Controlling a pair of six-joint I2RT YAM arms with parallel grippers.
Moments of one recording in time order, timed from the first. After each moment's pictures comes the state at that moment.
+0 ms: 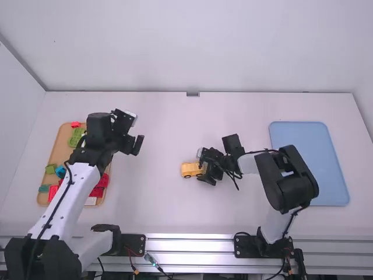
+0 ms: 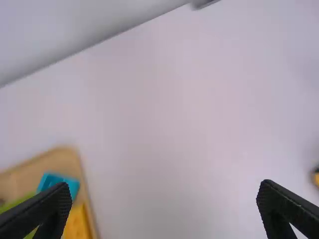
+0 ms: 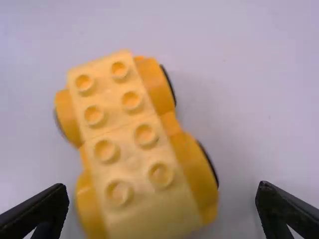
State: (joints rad) left arm 0.02 1.17 0.85 -0.40 0.15 0.33; right arm 0.34 1.86 0.72 0.02 -0.67 -0.85
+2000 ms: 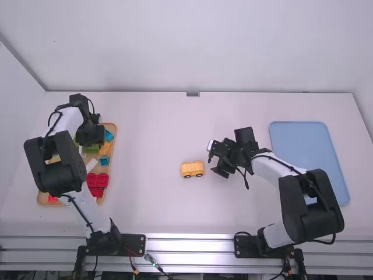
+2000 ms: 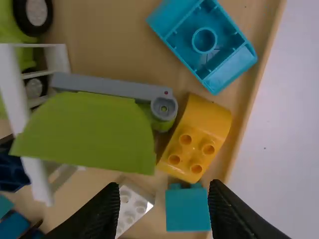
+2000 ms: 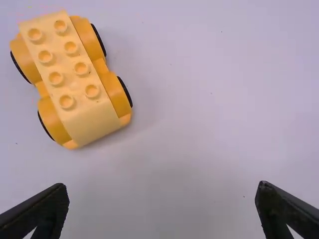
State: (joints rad) left arm 0.36 1.99 1.49 -0.95 -0.05 0.18; right arm 0.26 1.61 0.73 -0.19 -0.45 -0.95
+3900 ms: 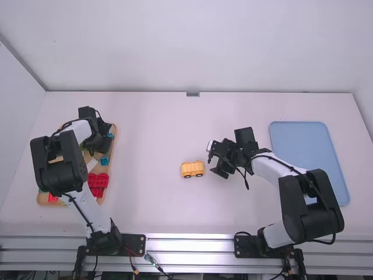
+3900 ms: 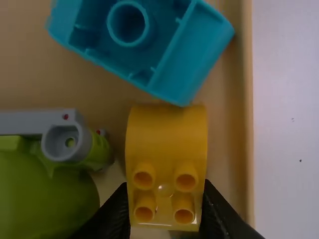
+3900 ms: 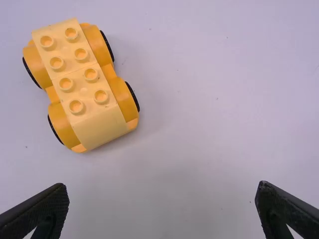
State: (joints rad) left arm 0.35 1.99 1.24 -0.61 -0.06 0.46; right arm 0.26 1.61 0.73 -0.19 -0.48 -0.95
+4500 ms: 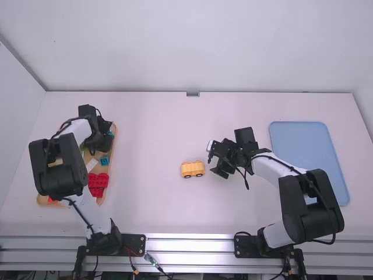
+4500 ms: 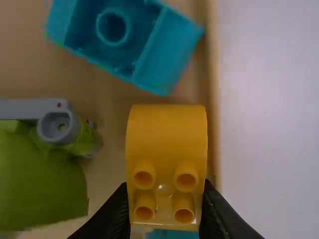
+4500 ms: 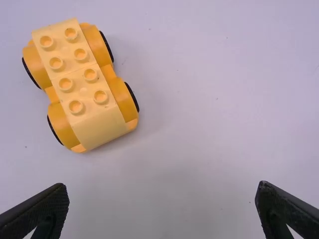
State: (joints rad) left arm 0.32 1.93 1.24 -0.66 -0.01 0.42; right arm 0.26 1.61 0.73 -0.19 -0.48 -0.95
